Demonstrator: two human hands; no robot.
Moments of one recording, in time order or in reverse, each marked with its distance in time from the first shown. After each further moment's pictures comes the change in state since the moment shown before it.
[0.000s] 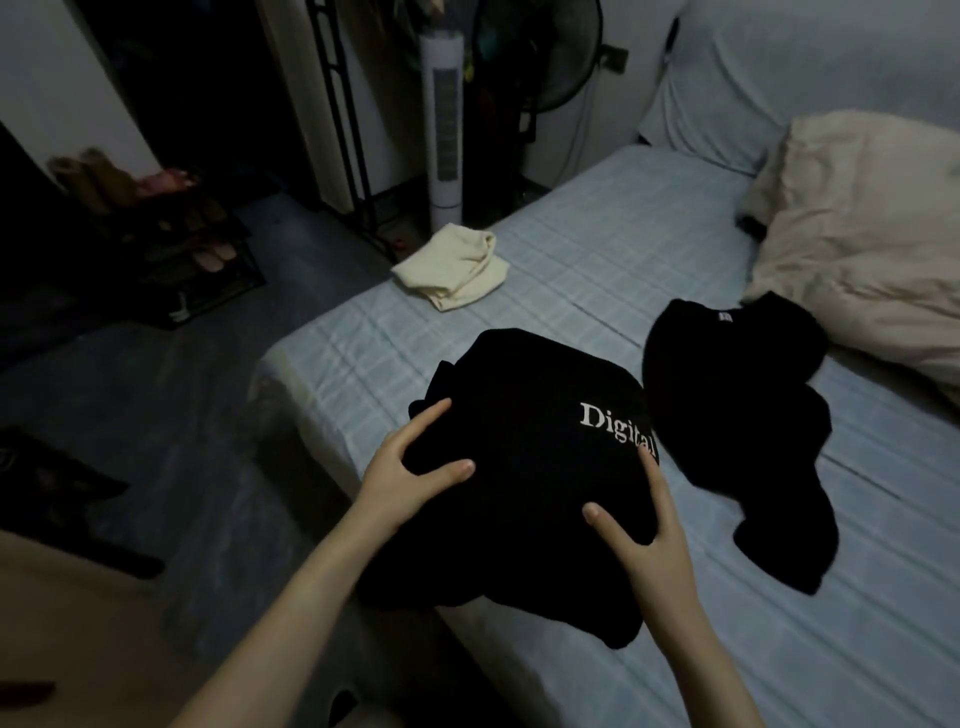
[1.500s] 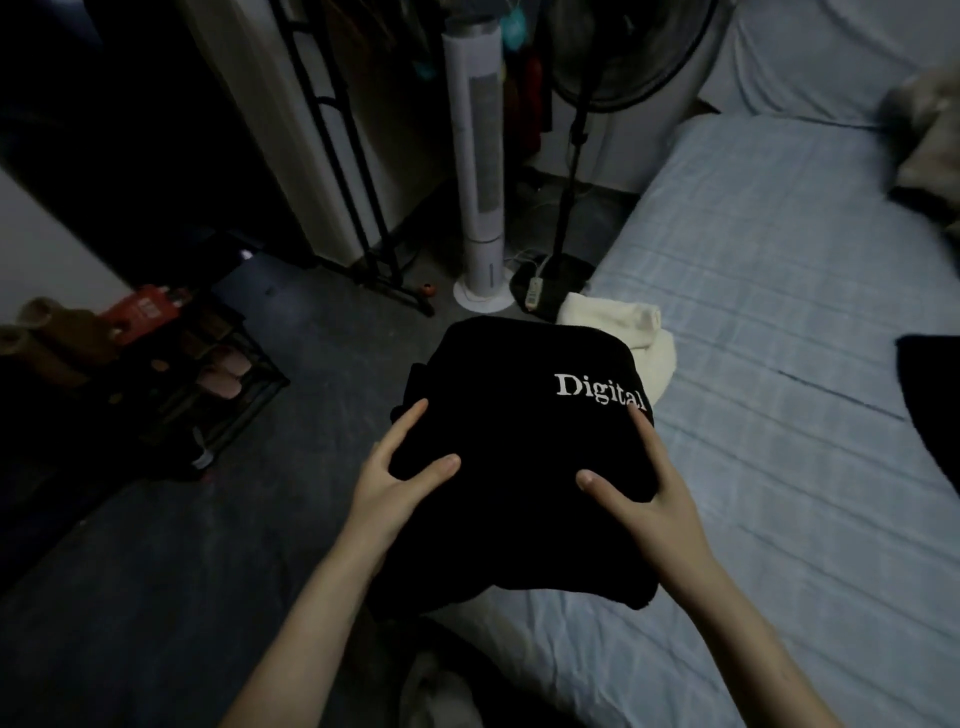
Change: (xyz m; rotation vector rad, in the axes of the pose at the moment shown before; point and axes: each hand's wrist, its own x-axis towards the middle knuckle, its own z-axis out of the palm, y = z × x) left_hand 0.509 -0.066 -0.499 -0.053 -0.084 -0.078; right_hand 0.417 -0.089 0.562 -0.009 0.076 0.058
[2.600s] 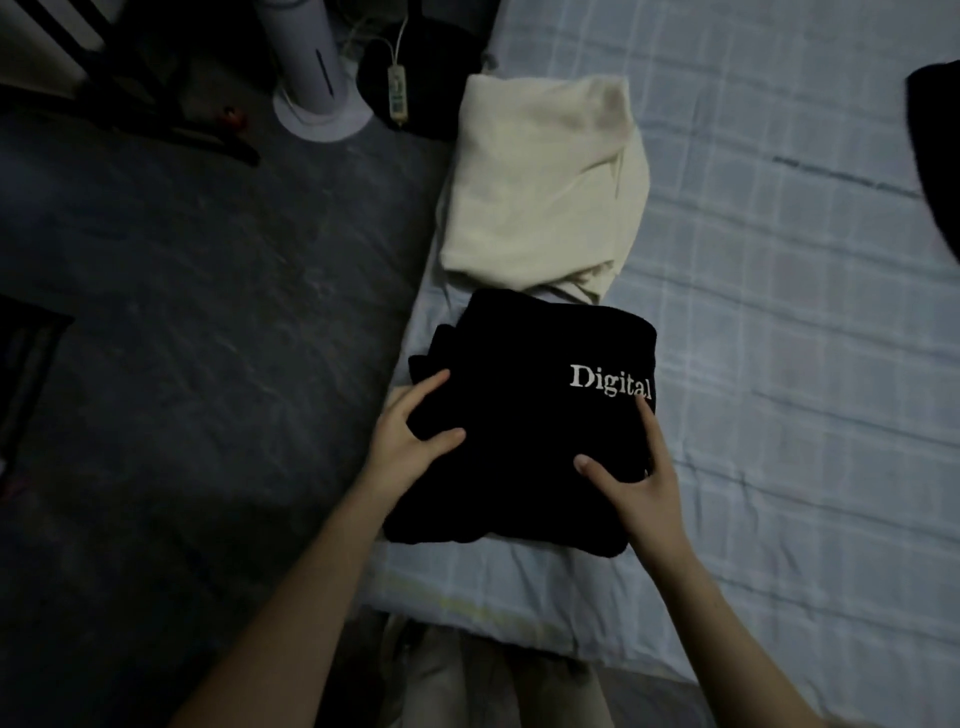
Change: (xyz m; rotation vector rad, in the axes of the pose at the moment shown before) left_hand 0.224 -0.243 0.091 0.305 -0.462 -0.120; right_hand 0.079 0.271 0.040 -0.011 0.380 0.402
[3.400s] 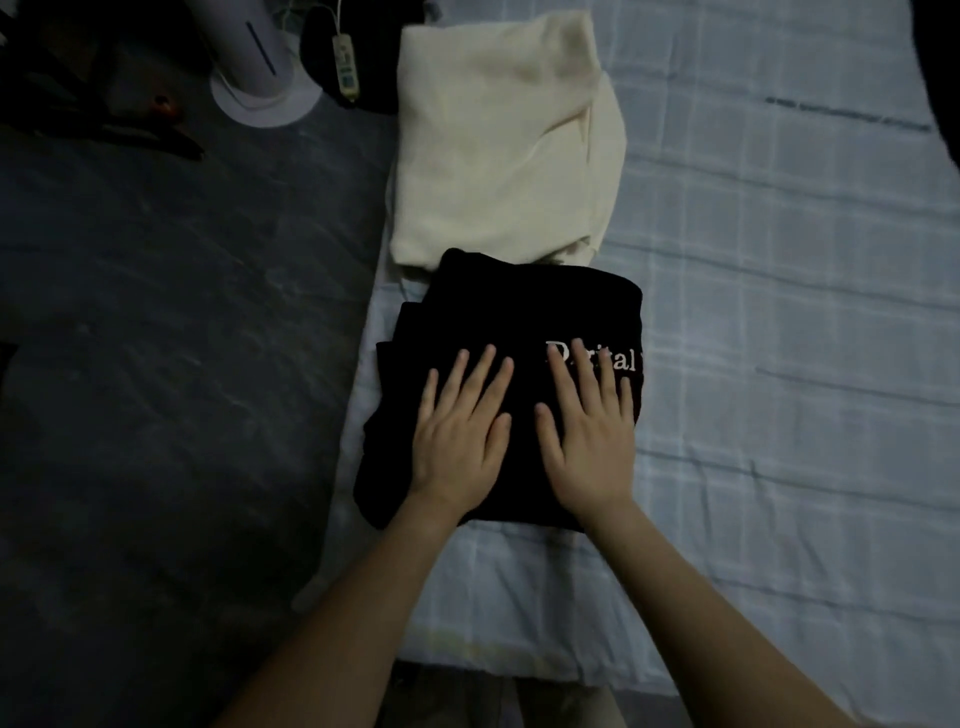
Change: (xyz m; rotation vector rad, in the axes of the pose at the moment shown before) left_hand 0.046 -0.018 0.095 0.902 0.015 0.468; right_hand 0.073 0.028 0.044 -0.940 0.124 -0.345
